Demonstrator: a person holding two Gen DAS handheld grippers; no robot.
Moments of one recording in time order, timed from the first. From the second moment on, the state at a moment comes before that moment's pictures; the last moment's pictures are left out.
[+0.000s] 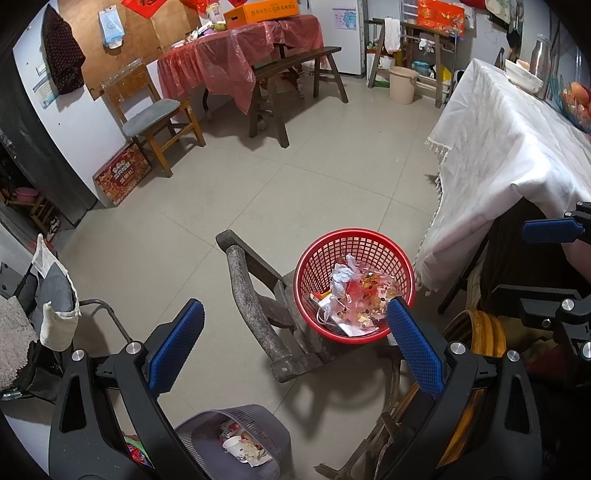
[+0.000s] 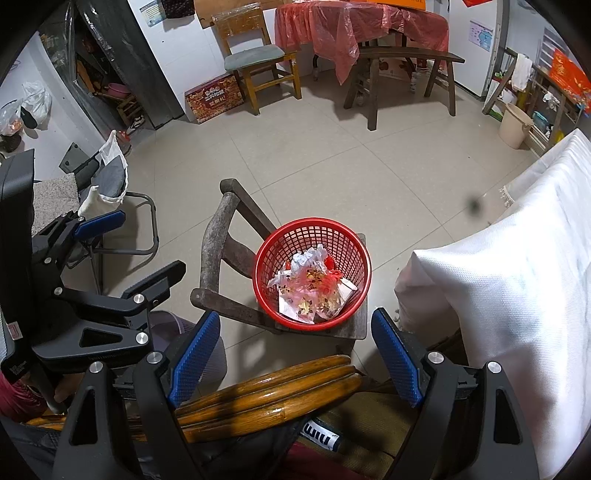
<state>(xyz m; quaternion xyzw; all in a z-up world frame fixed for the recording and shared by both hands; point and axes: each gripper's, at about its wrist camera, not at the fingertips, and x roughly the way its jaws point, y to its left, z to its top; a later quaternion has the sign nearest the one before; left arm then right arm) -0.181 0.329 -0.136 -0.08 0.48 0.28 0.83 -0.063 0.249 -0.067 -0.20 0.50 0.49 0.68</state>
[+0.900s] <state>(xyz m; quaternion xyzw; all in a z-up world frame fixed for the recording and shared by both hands) -0.177 0.329 -0.143 -0.08 0.49 0.27 0.83 -0.063 0.248 -0.070 -0.20 0.51 0.49 0.68</state>
